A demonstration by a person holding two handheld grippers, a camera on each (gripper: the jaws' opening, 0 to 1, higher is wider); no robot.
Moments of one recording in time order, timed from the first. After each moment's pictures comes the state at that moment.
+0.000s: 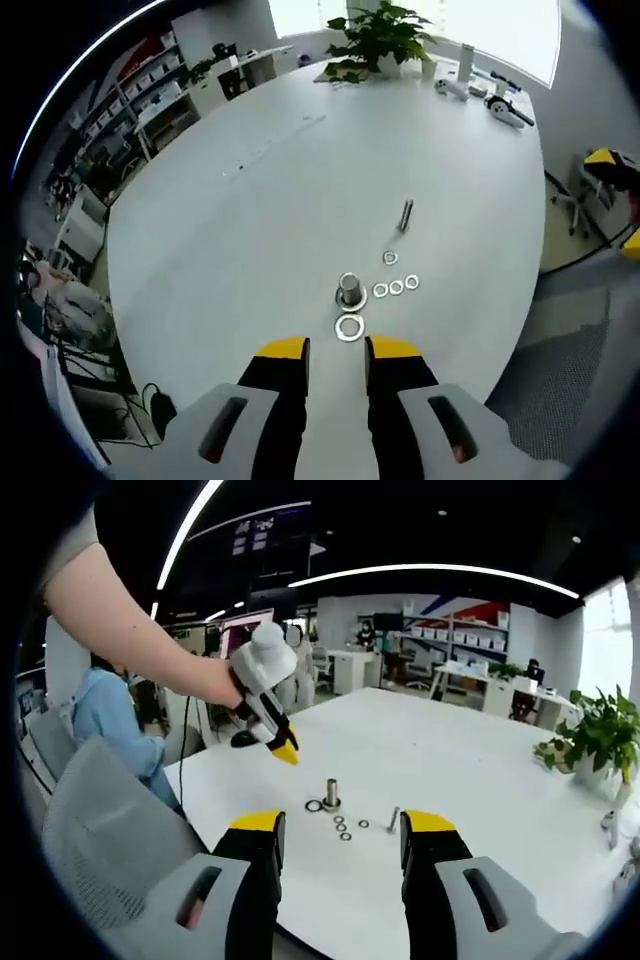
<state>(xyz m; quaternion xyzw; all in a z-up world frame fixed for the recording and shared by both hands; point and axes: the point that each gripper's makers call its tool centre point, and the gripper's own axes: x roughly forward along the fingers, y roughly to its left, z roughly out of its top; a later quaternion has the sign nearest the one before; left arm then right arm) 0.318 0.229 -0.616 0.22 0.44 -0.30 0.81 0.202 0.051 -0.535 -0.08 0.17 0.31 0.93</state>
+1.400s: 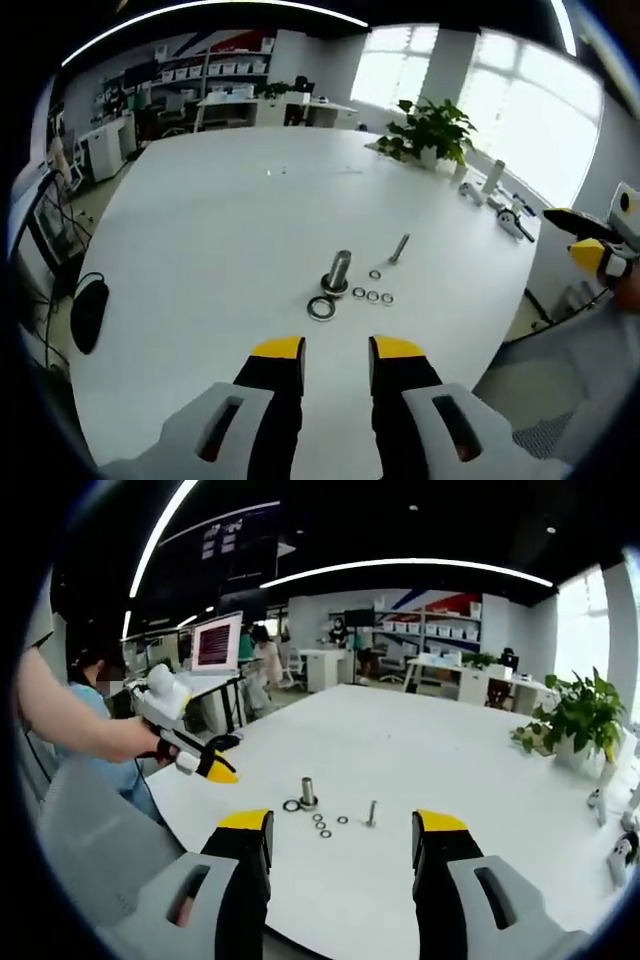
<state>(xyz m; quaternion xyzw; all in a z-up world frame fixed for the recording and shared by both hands) 0.265 0.267 -0.644 -0.03 0.36 -0.26 0.90 0.214 0.030 -0.545 -0.07 0.19 0.24 0.95</state>
